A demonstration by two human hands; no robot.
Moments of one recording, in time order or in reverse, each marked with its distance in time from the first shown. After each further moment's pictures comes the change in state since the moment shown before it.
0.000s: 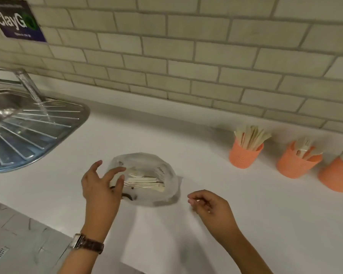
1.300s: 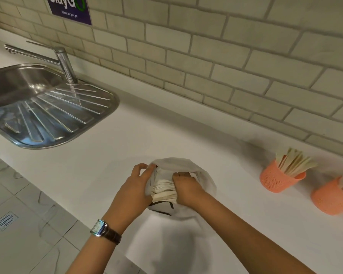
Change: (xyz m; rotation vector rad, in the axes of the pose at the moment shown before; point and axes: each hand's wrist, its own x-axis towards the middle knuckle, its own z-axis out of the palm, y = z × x) left_hand 0.031 -0.030 -0.004 0.051 -0.557 0.056; right_hand 0.144 -0.003 0.132 -1.230 -0.501 -0.258
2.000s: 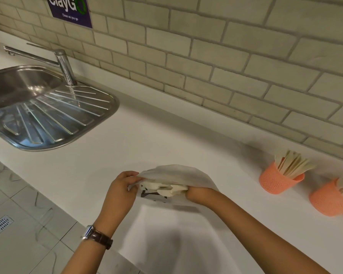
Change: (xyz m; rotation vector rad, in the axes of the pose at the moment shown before) left_hand 0.002 -0.032 -0.001 -0.381 0.241 -0.110; right_hand -0.017 0.017 -0.017 0.359 -0.141 0.180
